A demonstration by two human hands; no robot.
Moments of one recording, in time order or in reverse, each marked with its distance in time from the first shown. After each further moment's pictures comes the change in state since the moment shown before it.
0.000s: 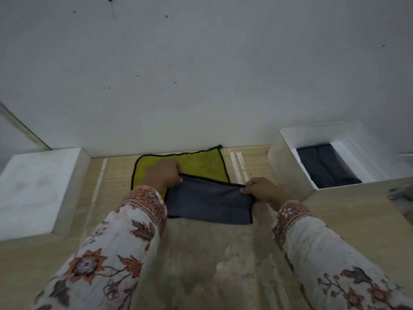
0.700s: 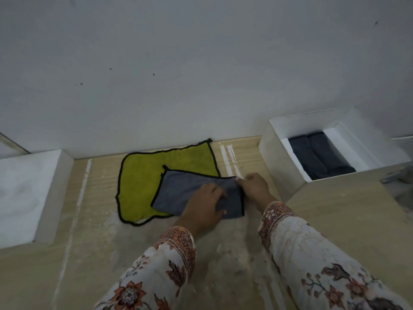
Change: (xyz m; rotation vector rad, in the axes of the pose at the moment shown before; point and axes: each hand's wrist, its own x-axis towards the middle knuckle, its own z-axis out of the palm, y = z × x) left_hand -0.030 0.073 0.129 -0.048 0.138 0.575; right_hand 0.025 0.033 0.017 0.088 0.318 0.011
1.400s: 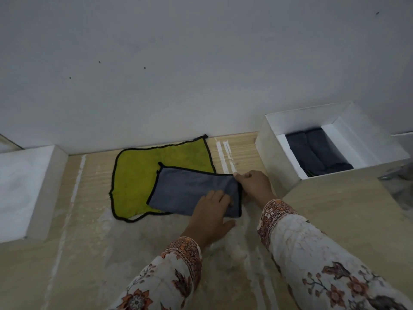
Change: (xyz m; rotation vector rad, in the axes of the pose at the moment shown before) left_hand -0.004 0.030 0.037 0.126 0.015 0.013; right_hand 0.000 0.005 -0.020 -0.144 0.005 -0.105
